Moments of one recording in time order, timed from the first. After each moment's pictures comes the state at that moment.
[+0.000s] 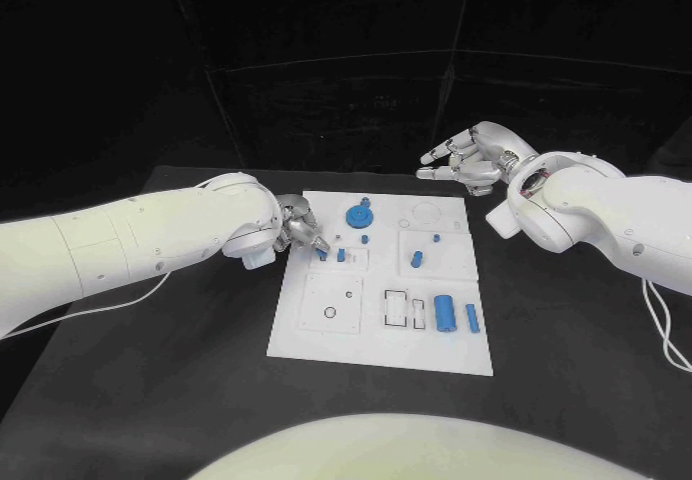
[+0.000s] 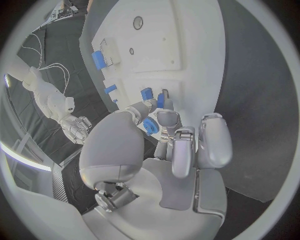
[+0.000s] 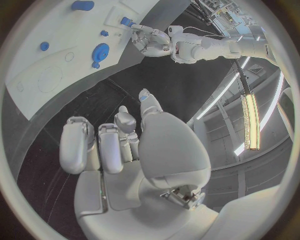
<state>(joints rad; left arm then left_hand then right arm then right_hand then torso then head) 1.28 -0.67 -0.17 1.30 -0.91 0.03 -0.47 1.14 -0.14 0.56 0.03 0.31 0.96 0.04 0.62 0.43 1.30 -0.03 1.05 0.76 1.47 -0.08 1.56 1.31 0.08 1.43 0.02 1.33 1.23 1.29 -0.79 -0.04 1.45 -0.83 -0.35 -0.01 1.34 -0.02 -0.11 0.11 0.30 0.96 0.15 0.09 0.07 1.25 0.06 1.10 1.09 1.47 -0.01 1.43 1.31 0.06 1.43 0.09 1.40 1.21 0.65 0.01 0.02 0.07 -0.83</state>
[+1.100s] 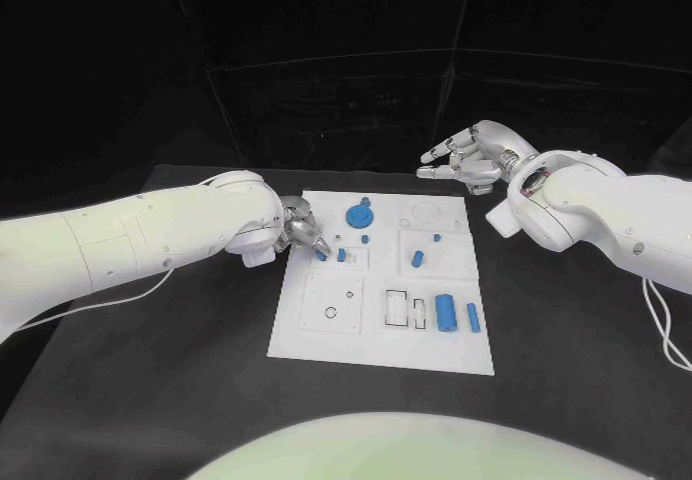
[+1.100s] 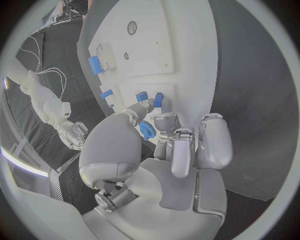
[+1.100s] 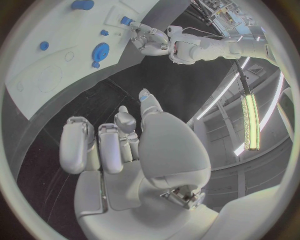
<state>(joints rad) 1.29 -0.64 -0.17 1.27 -0.93 0.09 -0.49 1.06 -0.14 0.51 -0.02 0.31 1.01 0.02 0.62 0.41 1.33 -0.05 1.10 0.83 1.47 -0.09 1.56 1.31 0.08 1.44 0.02 1.33 1.24 1.29 -0.79 -0.04 1.45 -0.83 -0.35 -0.01 1.34 -0.02 -0.11 0.11 0.30 0.96 0.15 0.09 0.07 1.25 0.06 1.10 1.09 1.47 -0.01 1.43 1.31 0.06 1.43 0.09 1.40 1.21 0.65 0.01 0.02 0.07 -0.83</state>
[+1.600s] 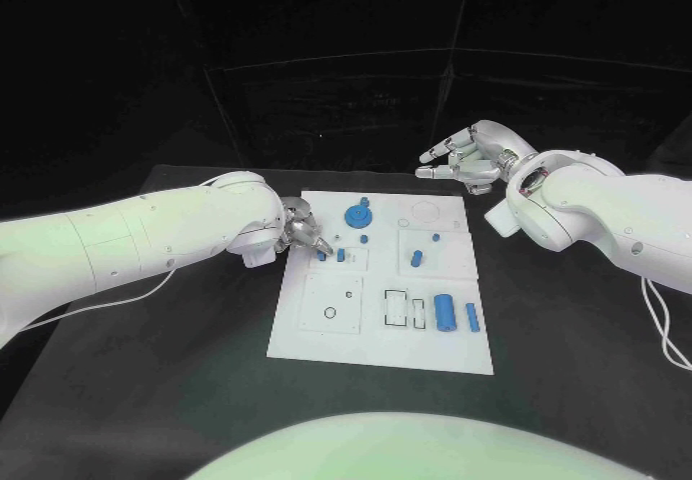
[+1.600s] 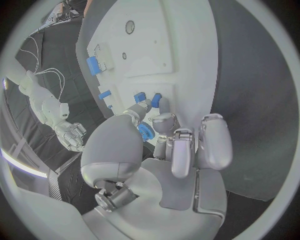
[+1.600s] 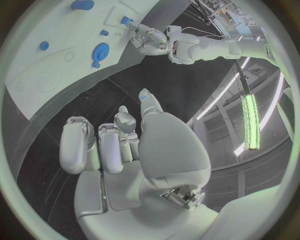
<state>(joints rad) 1.28 -0.63 -0.18 1.26 -0.93 0.09 -0.50 1.05 -0.12 0.38 0.03 0.31 1.03 0.02 0.59 0.39 1.34 -0.06 1.11 0.85 1.47 -0.09 1.56 1.31 0.08 1.44 0.02 1.33 1.25 1.29 -0.79 -0.04 1.45 -0.83 -0.35 -0.01 1.34 -0.02 -0.11 0.11 0.30 0.96 0.15 0.09 0.07 1.25 0.06 1.10 1.09 1.47 -0.01 1.43 1.31 0.06 1.43 0.09 1.40 1.21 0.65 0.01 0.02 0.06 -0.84</state>
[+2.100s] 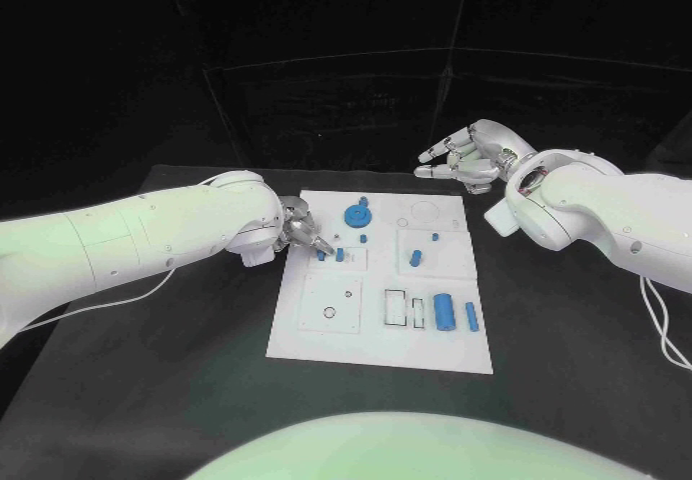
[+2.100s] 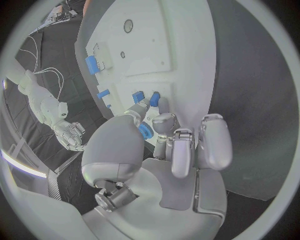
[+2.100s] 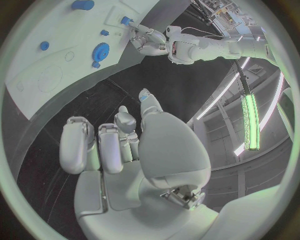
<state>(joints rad) 1.28 -0.63 -0.18 1.25 -0.93 0.09 -0.50 1.02 -0.11 0.24 0.09 0.19 1.04 0.02 0.58 0.38 1.34 -0.05 1.11 0.87 1.47 -0.09 1.56 1.31 0.08 1.44 0.02 1.34 1.25 1.29 -0.79 -0.04 1.45 -0.83 -0.35 -0.01 1.34 -0.02 -0.11 0.11 0.30 0.96 0.15 0.09 0.07 1.25 0.06 1.10 1.09 1.47 -0.01 1.43 1.31 0.06 1.43 0.09 1.40 1.21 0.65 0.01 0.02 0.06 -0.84</state>
